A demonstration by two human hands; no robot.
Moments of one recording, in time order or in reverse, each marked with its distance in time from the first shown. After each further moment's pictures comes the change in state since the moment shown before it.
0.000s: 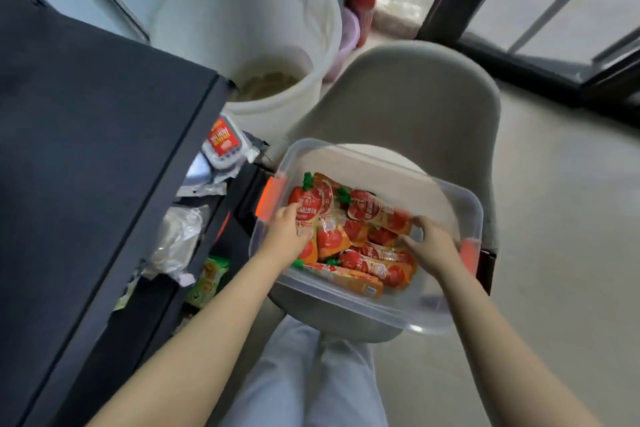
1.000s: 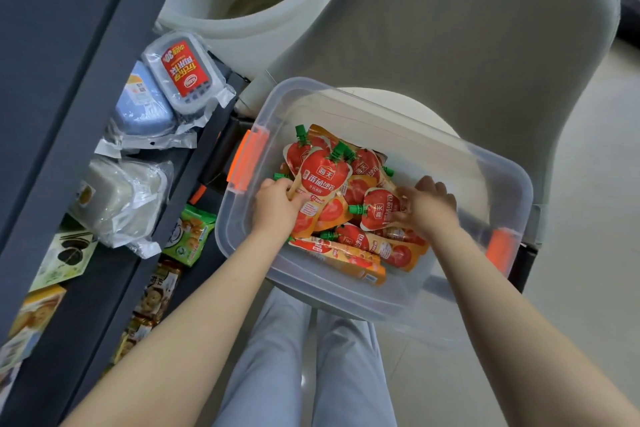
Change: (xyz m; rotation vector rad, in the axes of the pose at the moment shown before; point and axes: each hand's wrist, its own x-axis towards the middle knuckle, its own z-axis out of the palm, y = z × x) left_hand 0.053 -0.023 0.060 -0.055 0.187 -0.210; right_hand 0.111 0.051 0.062 -0.641 -0.089 -0.185
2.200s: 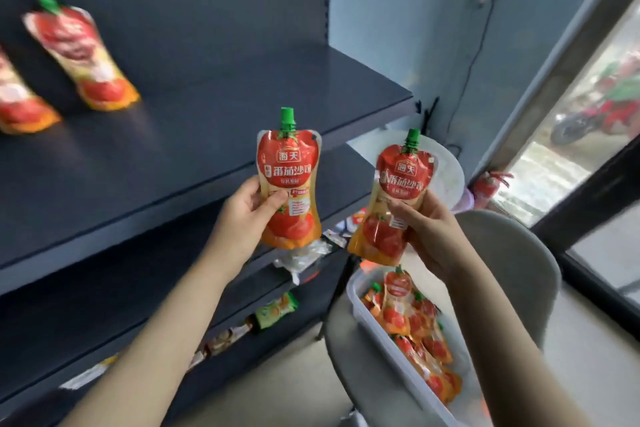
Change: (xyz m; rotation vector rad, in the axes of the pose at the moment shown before) left_hand -0.388 -0.040 -0.321 -0.969 0.629 0.413; right_hand -0.344 -0.211 -0.280 1.386 -0.087 -0.866
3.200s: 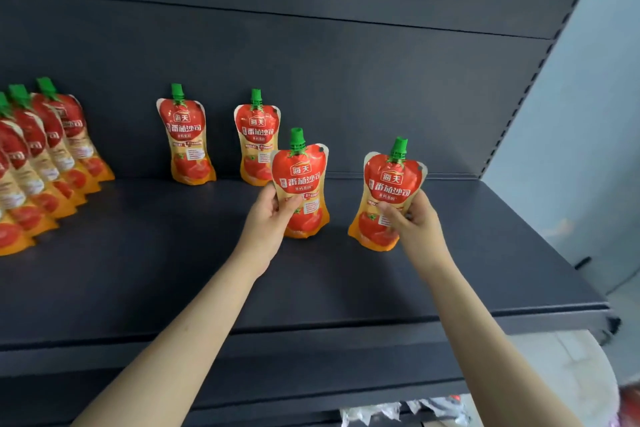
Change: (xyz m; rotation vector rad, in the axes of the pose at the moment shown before) left_hand 0.152 0.019 -0.164 -0.097 0.502 0.165; right_hand 0.236 -0.052 0.234 -0.290 -0.367 -0.353
